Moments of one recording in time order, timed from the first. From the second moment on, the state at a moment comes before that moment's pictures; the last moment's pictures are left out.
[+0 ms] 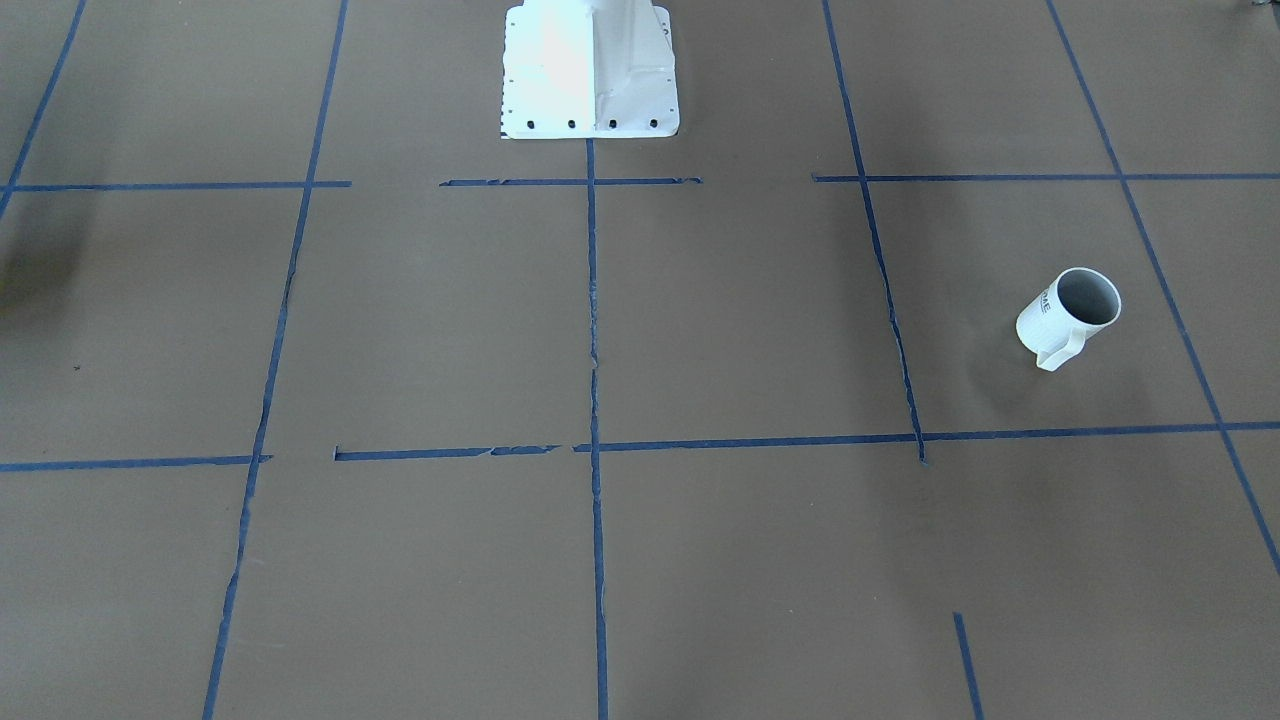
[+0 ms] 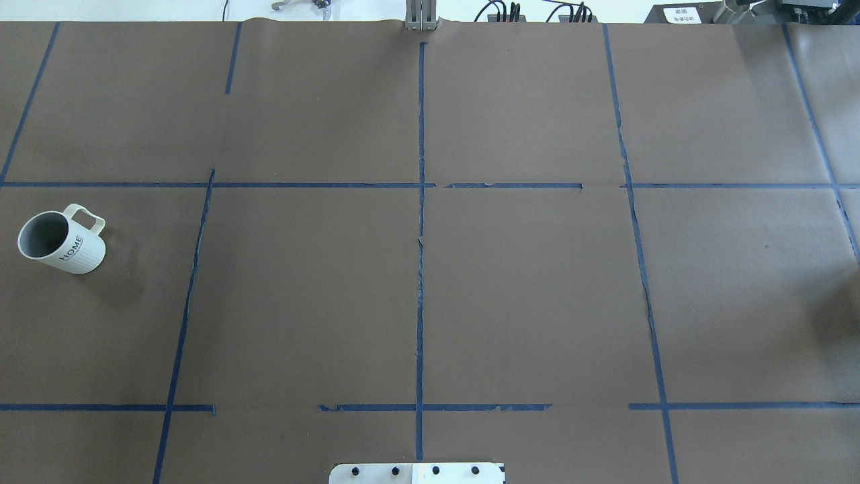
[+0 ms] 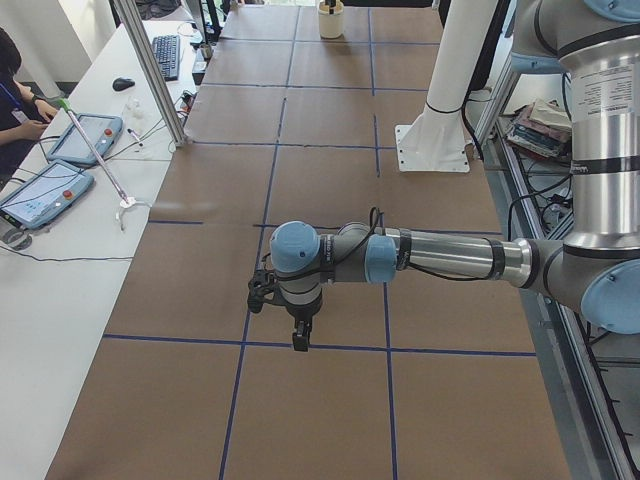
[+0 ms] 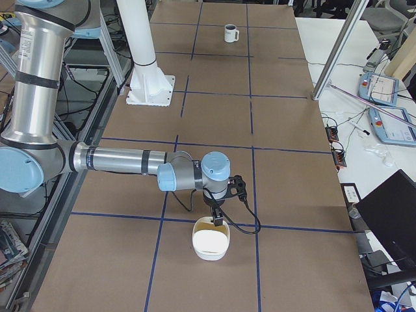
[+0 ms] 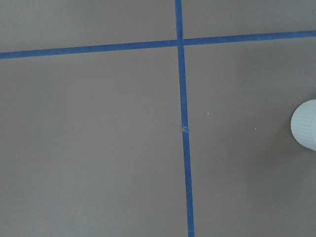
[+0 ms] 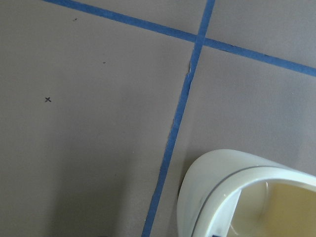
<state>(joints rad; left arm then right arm) -1.57 -1.42 -1.80 -1.46 -2.34 0.08 1.46 -1.78 1.73 -1.40 2.31 -0.10</state>
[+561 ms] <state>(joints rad) -1.57 -1.42 -1.81 -1.46 -2.33 0.08 1.46 -1.78 1.73 -1.40 2.31 -0.10</state>
